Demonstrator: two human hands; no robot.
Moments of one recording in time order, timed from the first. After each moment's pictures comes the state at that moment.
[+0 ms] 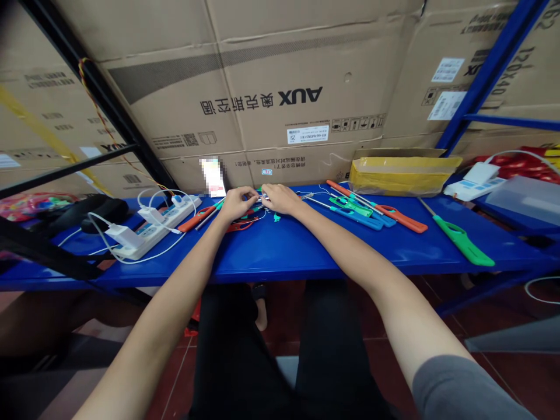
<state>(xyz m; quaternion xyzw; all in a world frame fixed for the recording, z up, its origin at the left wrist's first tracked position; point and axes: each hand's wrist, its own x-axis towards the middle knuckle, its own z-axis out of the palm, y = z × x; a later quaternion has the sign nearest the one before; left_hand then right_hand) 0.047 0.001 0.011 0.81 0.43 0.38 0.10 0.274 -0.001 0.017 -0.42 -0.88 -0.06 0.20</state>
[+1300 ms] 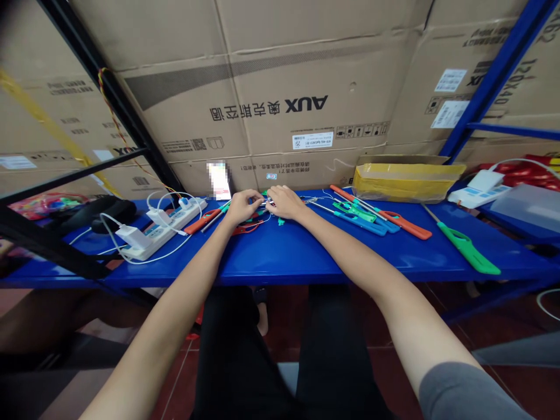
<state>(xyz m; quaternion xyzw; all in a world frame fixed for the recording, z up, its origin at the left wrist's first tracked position) 0.049 -0.001 0.014 0.82 0.43 0.38 0.08 0.274 0.006 0.009 -0.40 -0.89 -0.10 0.21</state>
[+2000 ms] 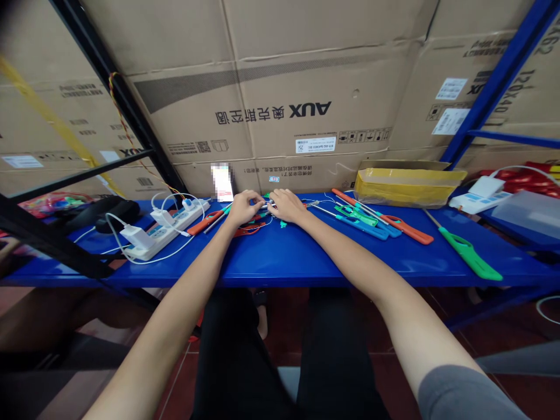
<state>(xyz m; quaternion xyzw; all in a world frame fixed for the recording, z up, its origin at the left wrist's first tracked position) 0.047 0.002 0.015 0.81 0.43 0.39 0.06 0.271 0.006 0.006 -0.41 -0.88 -0.12 0.21</state>
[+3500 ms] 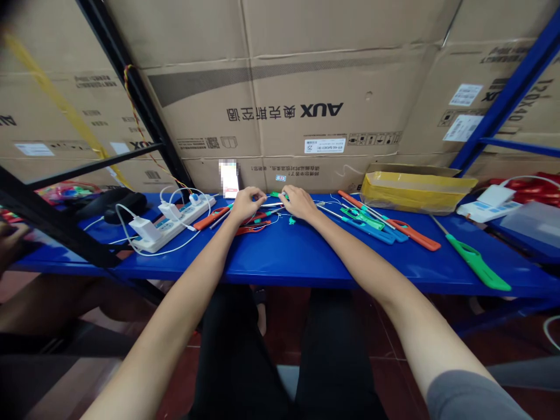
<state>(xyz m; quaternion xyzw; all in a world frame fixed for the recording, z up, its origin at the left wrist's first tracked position) 0.033 0.010 0.011 0.79 0.44 0.41 0.06 0.285 0.002 0.014 -0.48 -0.83 -0.03 0.27</state>
